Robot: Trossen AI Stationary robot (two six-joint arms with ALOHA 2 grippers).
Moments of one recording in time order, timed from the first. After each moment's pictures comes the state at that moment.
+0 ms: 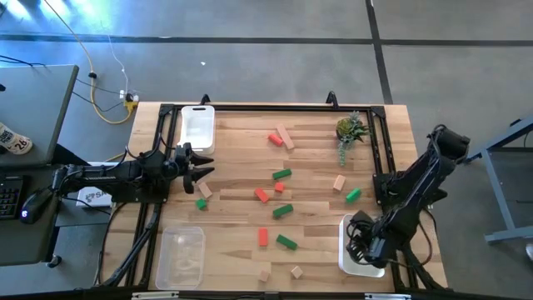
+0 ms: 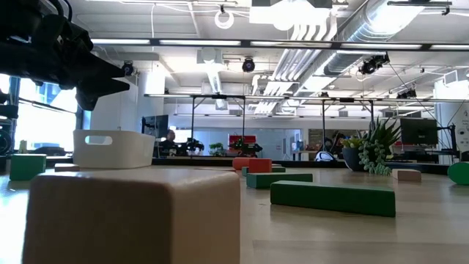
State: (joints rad) left arm 0.23 0.15 0.01 0.02 -0.08 -0.31; right arm 0.99 1.40 0.80 -0.77 0.12 1.89
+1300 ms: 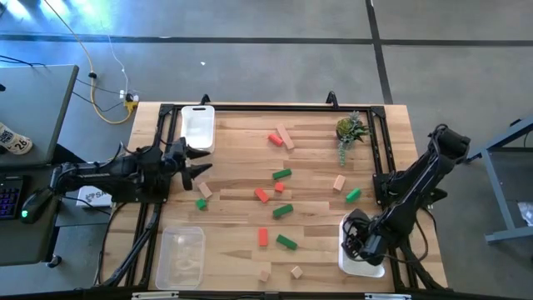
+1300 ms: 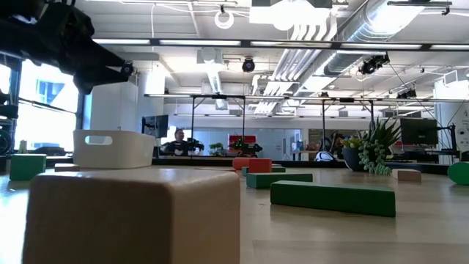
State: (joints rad) left arm 0.23 0.21 0.19 -0.20 -0.15 -0.24; right arm 0.94 1.37 0.80 -0.75 0.16 1.86
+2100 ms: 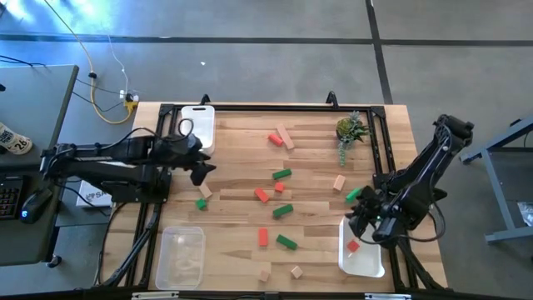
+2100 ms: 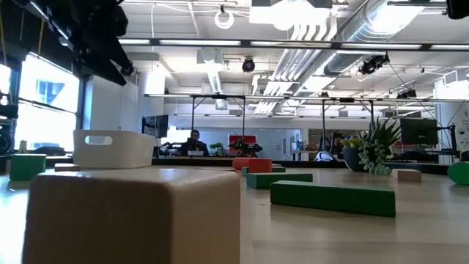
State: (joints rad) left arm 0.23 0.76 0.67 -0.68 -0.10 -0.56; right arm 0.94 1.12 0.80 -1.00 0.56 1.75
